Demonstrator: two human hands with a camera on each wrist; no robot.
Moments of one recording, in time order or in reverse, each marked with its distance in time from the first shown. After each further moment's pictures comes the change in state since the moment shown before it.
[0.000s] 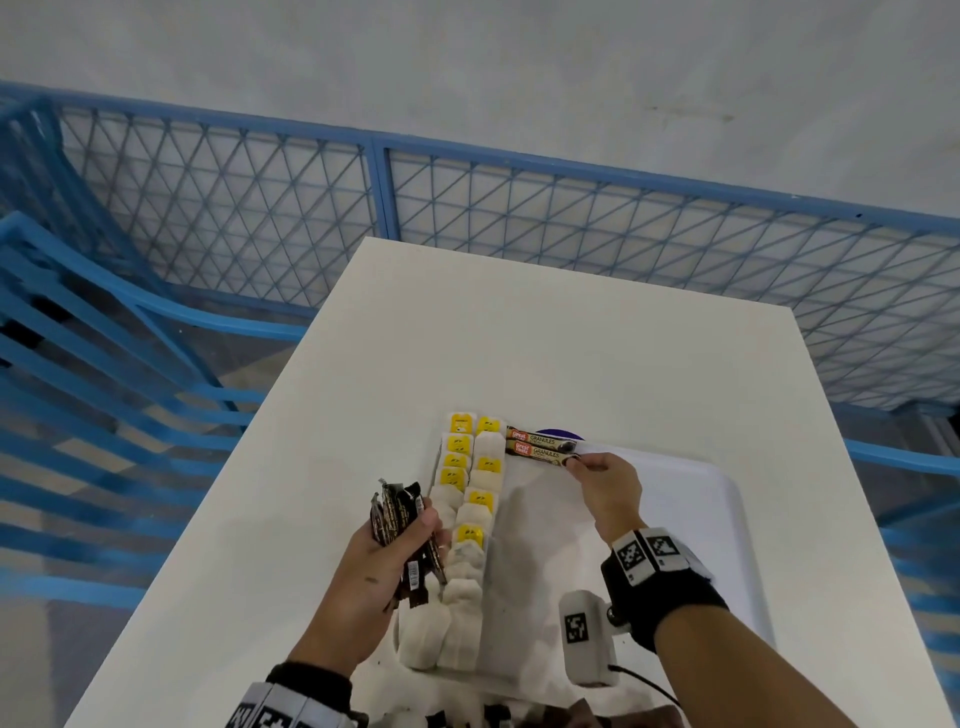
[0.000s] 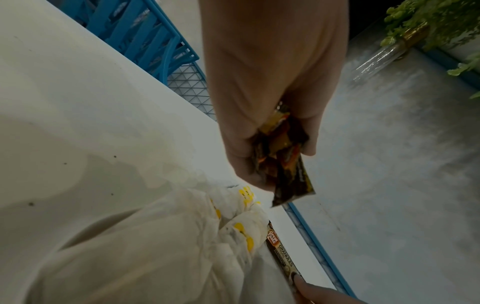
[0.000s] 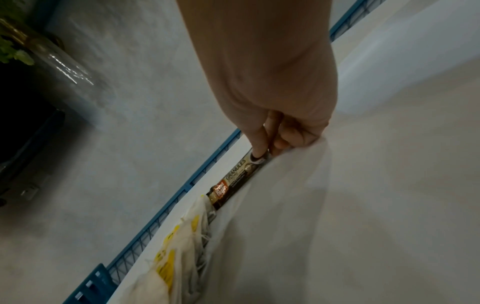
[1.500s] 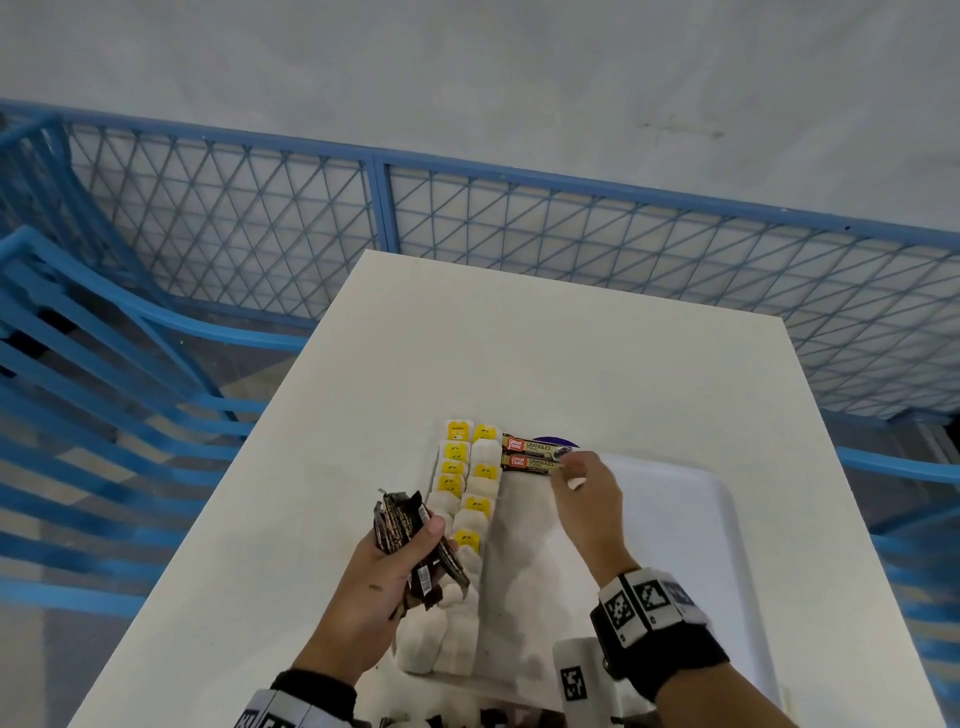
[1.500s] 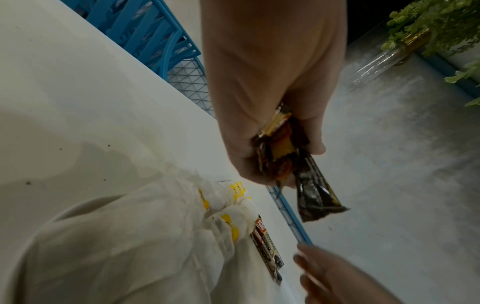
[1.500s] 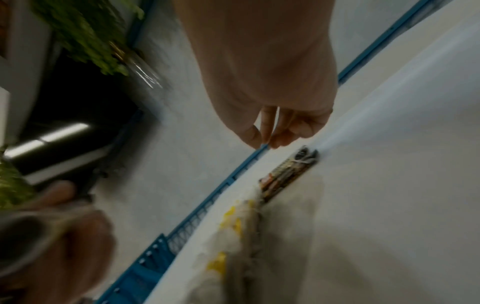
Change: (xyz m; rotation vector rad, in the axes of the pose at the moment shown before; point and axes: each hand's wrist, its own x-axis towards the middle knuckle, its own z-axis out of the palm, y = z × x) left_hand -0.011 0.001 0.009 0.007 -0.060 0.010; right_hand -0.040 -0.007 0.001 -0.115 0.004 -0.338
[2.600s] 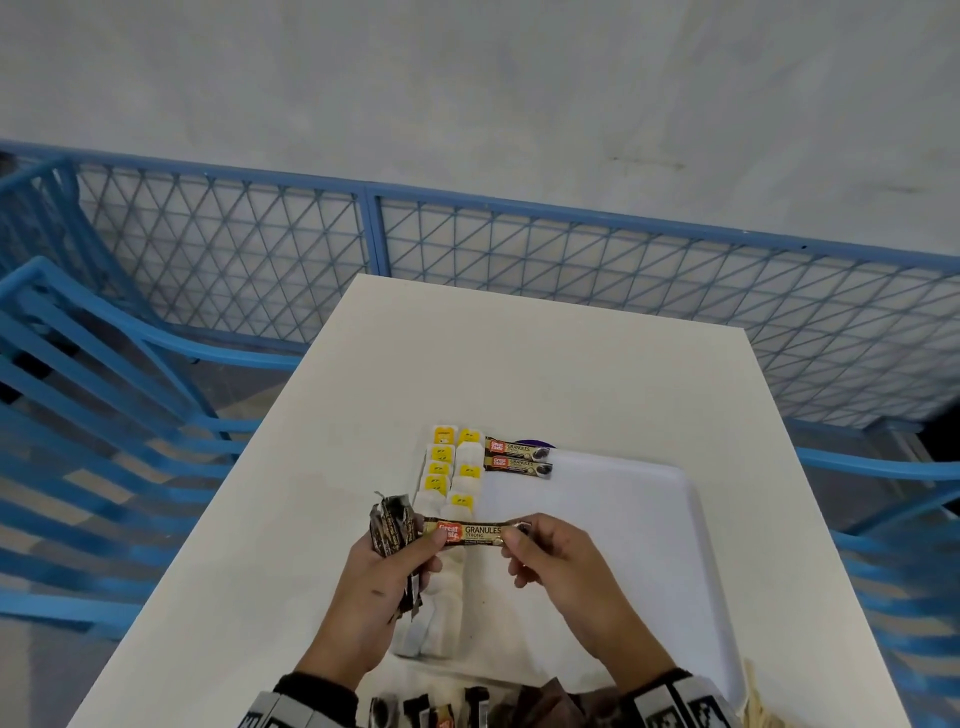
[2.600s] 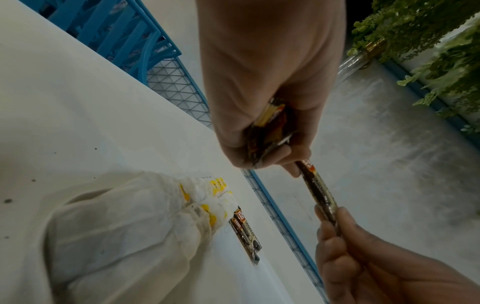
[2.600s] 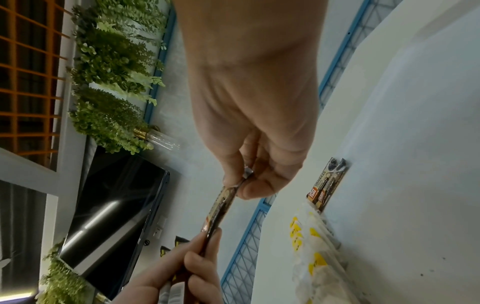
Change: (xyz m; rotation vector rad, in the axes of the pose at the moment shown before) left_hand -0.028 -0.002 0.013 0.182 0.100 0.052; right_hand -0.098 -0.036 -0.056 0.466 -0.559 0.085
